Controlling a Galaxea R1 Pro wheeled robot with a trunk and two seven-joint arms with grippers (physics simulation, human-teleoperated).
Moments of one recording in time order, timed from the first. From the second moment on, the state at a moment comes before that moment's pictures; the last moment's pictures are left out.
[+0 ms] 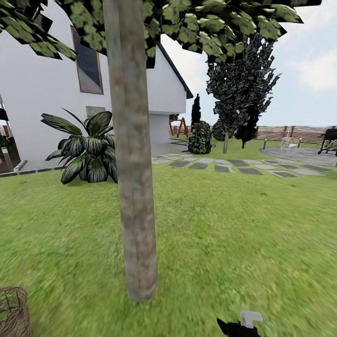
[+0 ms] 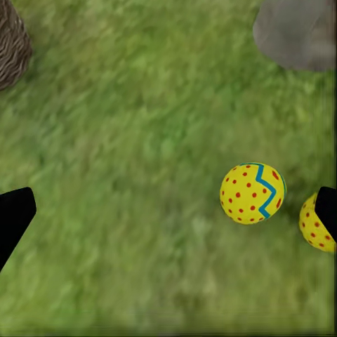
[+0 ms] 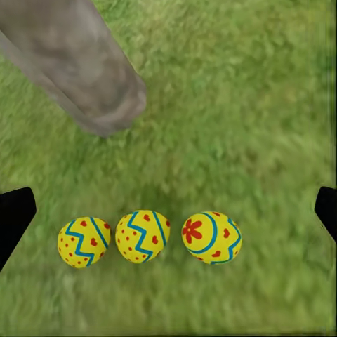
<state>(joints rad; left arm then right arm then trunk) -0.28 0.03 -0.37 -0.22 0.65 -0.21 0.33 -0.20 0.00 -0.36 -0.69 0.11 0.13 0.46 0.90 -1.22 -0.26</state>
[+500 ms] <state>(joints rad) -0.24 0.03 -0.37 -0.19 0.66 -0.21 0.30 -0.20 -0.02 -0.36 -0.53 0.11 0.08 0.37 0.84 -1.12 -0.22</state>
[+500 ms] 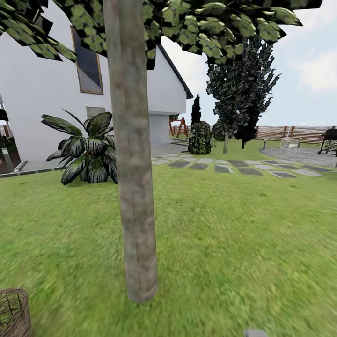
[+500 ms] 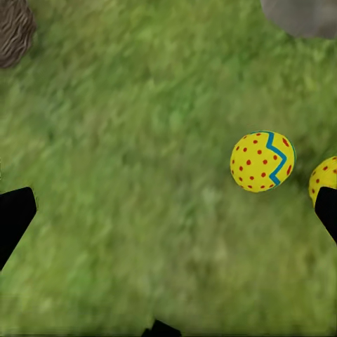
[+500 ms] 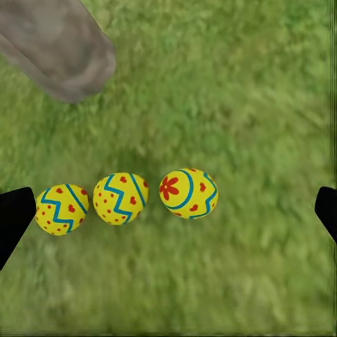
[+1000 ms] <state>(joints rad) -0.15 0.04 -0.37 -0.16 0.66 -0.24 0.26 -0.20 -0.04 -0.35 -0.27 0.11 -0.07 0.16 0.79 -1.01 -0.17</state>
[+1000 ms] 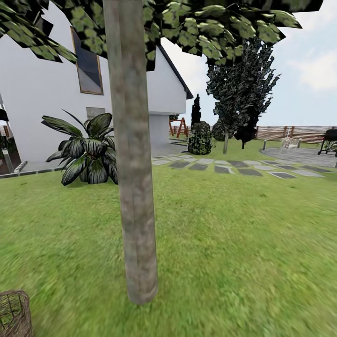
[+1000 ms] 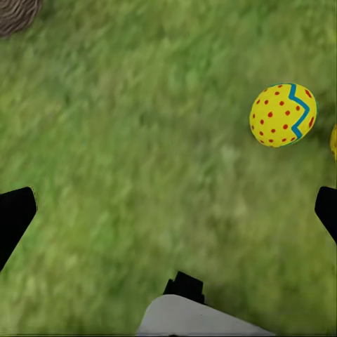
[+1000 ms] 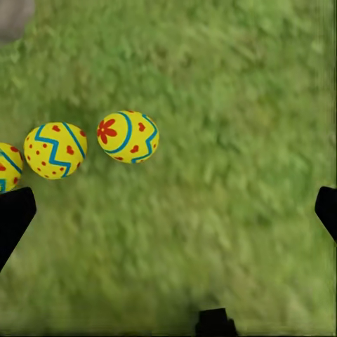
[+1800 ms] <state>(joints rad) -0.07 0.05 -0.38 -0.13 0.66 -0.25 0.26 -0.20 -0.05 -0.35 -0.01 0.10 -0.07 0.08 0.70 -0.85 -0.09</state>
